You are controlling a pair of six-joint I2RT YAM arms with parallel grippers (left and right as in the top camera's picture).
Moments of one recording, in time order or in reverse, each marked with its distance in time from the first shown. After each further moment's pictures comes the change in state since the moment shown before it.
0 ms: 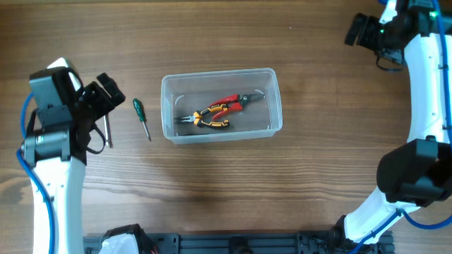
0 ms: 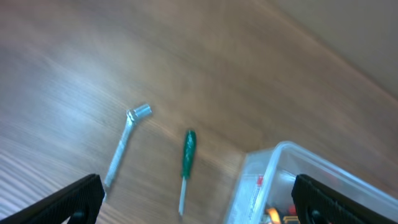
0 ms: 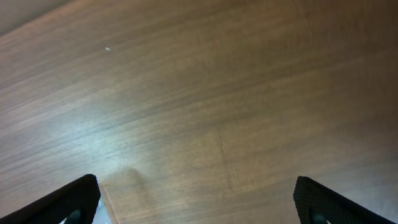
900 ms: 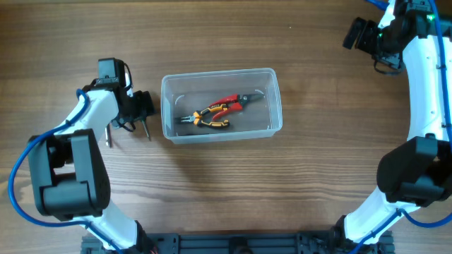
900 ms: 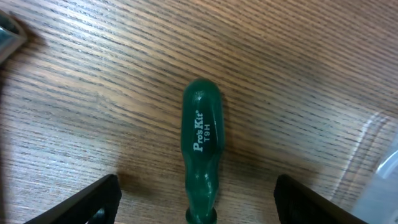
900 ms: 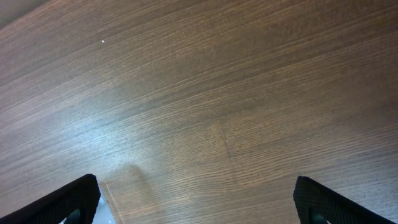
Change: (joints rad) left arm -0.103 0.665 0.007 0.161 0.011 0.142; right arm 0.001 0.000 -0.037 0.016 -0.014 0.025
